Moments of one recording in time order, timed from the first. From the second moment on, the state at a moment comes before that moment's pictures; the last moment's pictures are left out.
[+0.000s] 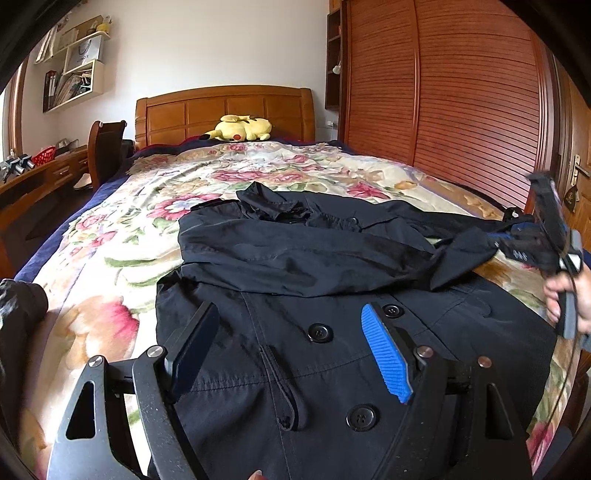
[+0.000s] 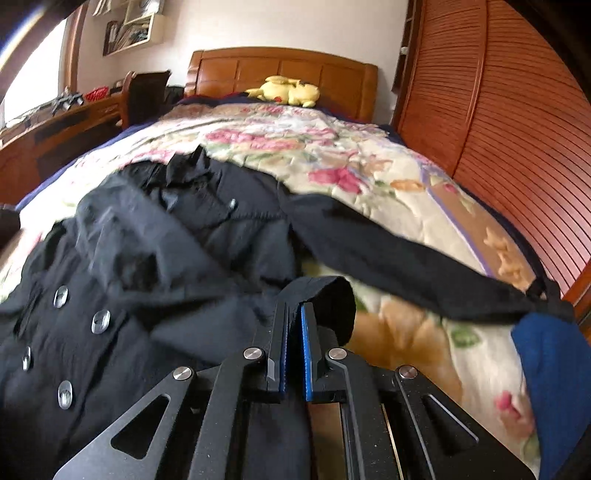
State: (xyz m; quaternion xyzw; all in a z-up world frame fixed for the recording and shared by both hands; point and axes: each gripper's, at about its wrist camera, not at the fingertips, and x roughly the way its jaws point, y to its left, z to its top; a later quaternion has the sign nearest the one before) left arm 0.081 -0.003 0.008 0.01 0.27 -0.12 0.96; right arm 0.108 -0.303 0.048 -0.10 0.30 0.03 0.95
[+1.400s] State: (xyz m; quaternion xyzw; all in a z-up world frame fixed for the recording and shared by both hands) left arm 0.107 -0.103 0.005 0.04 0.27 -0.16 0.95; right arm 0.104 -0.426 0.072 -0.04 0.29 -0.05 0.95
